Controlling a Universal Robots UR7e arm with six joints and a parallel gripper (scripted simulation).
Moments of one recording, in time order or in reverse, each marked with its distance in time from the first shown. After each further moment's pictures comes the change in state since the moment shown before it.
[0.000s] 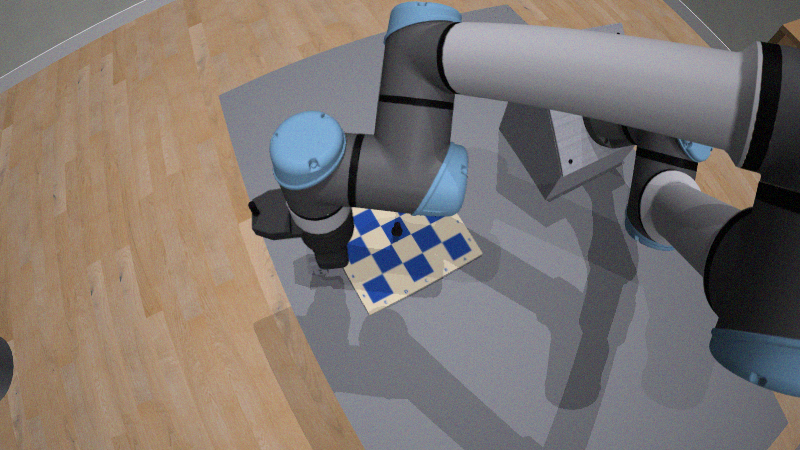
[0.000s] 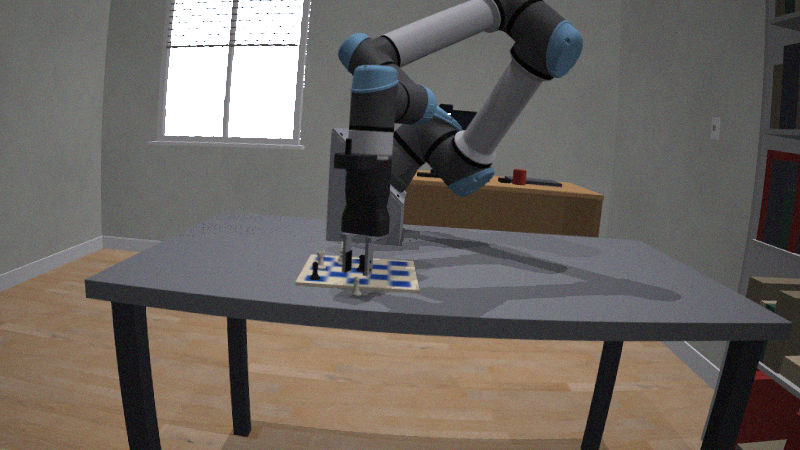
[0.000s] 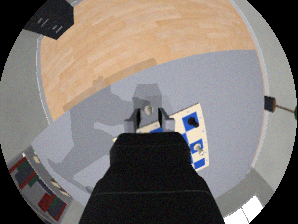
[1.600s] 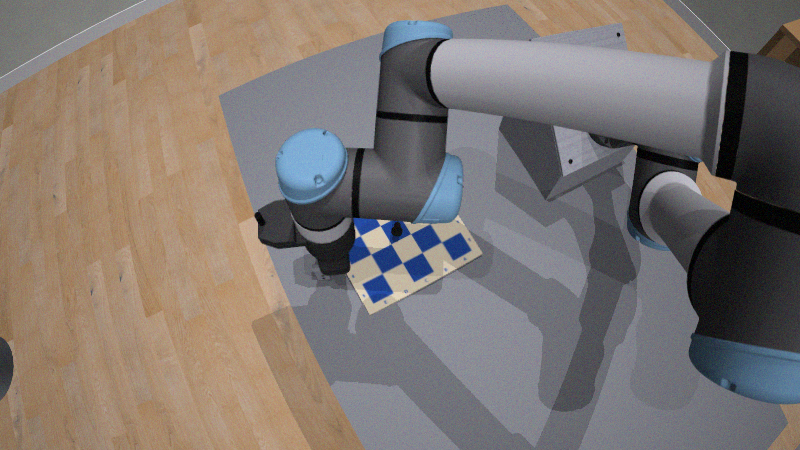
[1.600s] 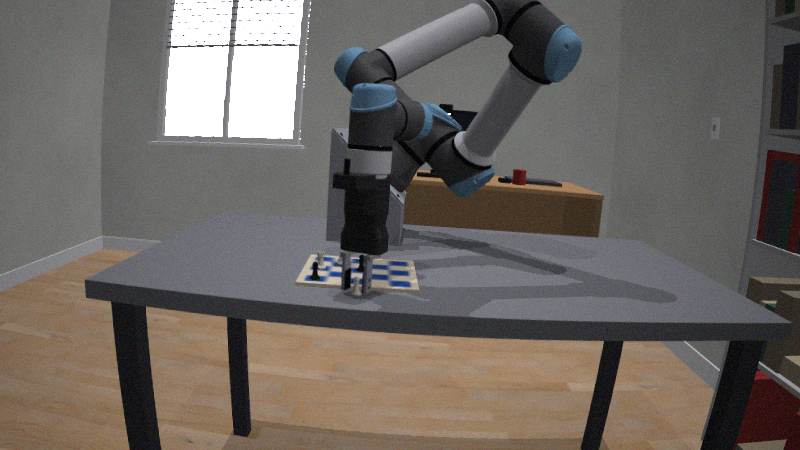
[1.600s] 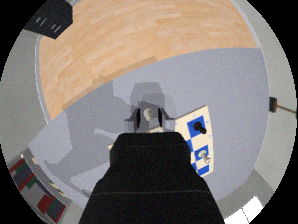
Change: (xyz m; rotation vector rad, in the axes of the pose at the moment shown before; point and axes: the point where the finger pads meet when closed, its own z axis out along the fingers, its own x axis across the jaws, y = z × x) arm 0.000 0.000 0.031 -0.001 0.000 0.000
